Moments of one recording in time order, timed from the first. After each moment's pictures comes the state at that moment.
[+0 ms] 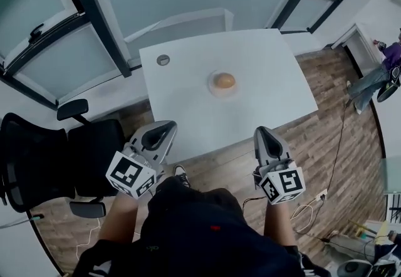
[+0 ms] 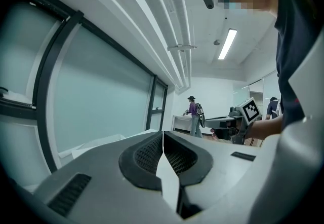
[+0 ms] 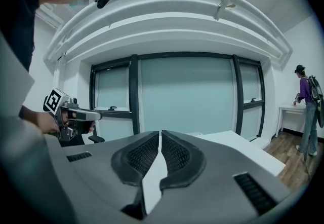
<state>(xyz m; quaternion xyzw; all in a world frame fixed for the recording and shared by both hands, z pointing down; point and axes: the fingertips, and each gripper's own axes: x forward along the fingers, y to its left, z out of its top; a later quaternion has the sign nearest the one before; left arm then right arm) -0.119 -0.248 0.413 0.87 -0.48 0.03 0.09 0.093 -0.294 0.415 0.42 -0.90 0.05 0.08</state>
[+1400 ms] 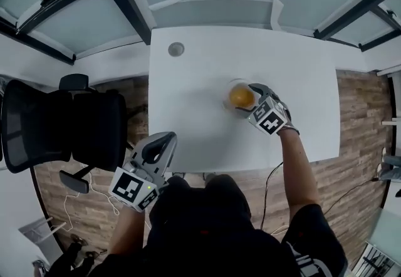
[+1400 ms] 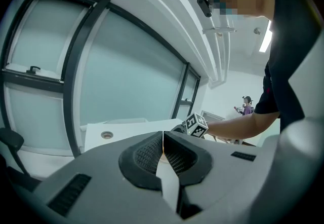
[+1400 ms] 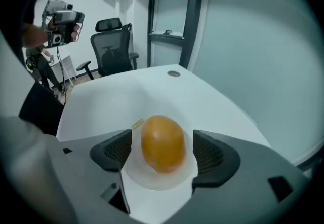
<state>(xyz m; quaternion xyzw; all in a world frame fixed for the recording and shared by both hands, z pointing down) -0.110 -0.374 0.508 0.76 -0.62 0.04 0.21 0.000 -0.570 0.696 0.00 -0.88 -0.06 0.46</state>
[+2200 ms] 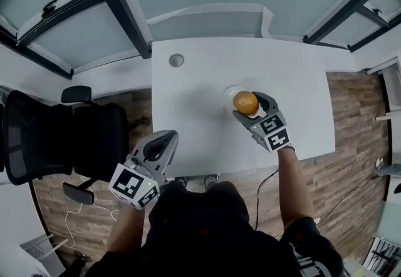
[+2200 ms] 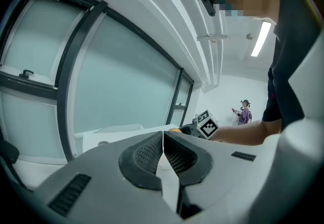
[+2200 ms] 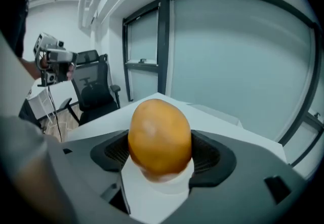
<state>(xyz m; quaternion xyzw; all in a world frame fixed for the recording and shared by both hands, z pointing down) -0.132 -0.363 0.476 0.79 -0.59 0.02 0.18 -0.012 -0.540 0.598 0.14 -0.93 0.02 0.34</state>
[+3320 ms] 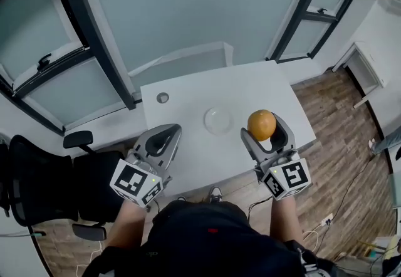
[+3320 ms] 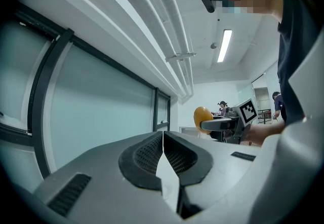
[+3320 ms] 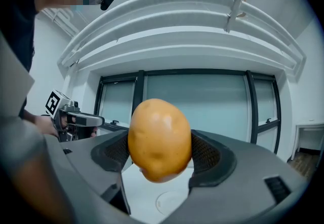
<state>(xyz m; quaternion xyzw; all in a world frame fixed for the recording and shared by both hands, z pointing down) -0.094 -0.331 0.324 0.86 -0.51 -0.01 0.02 0.080 -0.396 0.317 0.37 -0.93 -0.02 0.01</state>
